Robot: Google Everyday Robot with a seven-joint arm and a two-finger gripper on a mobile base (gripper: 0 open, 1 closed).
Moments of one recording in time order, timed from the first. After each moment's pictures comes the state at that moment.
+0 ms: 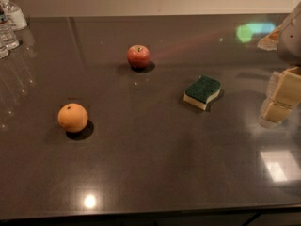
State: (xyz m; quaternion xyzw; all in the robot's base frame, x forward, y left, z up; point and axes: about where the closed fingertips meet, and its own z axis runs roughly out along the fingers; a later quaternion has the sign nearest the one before) arm 0.438 -0.217 0.976 -0.60 0.78 -0.03 0.16
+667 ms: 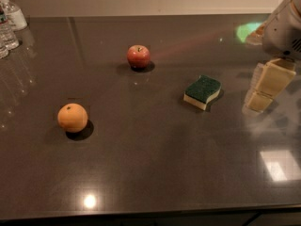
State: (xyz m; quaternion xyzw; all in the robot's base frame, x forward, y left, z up) arm 0.464 -0.203 0.974 -0.60 0.78 -0.02 0.18
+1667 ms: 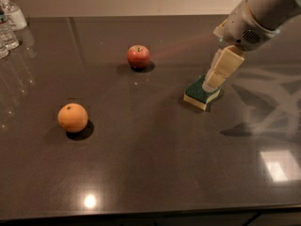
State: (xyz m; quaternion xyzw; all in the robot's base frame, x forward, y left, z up) arm 0.558 -0.152 0.950 -0.59 0.76 0.04 0.25
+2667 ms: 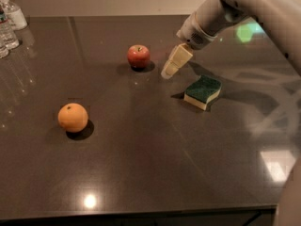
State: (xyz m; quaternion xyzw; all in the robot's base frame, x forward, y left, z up) arm 0.675 -0.072 0.893 -0.57 0.75 0.11 0.30
